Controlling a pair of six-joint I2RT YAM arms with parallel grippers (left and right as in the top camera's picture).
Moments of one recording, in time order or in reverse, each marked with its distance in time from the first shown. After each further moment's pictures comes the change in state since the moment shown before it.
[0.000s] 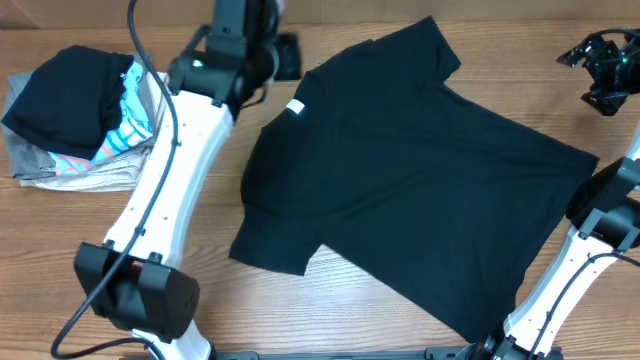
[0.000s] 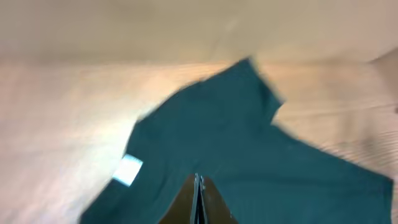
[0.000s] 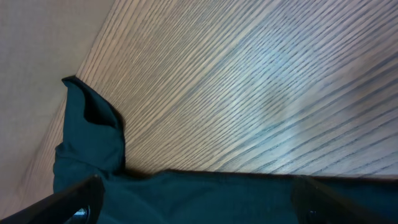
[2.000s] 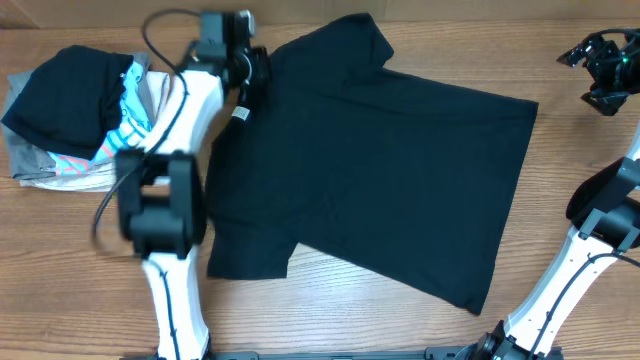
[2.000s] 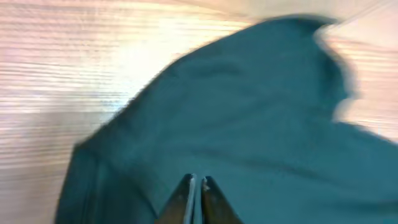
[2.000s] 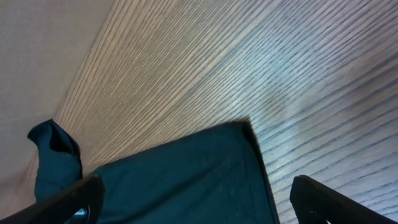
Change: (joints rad) left arm 0.210 0.406 0.027 0.196 0.152 0.035; right arm 0.000 0.000 0.000 0.000 0.000 0.000
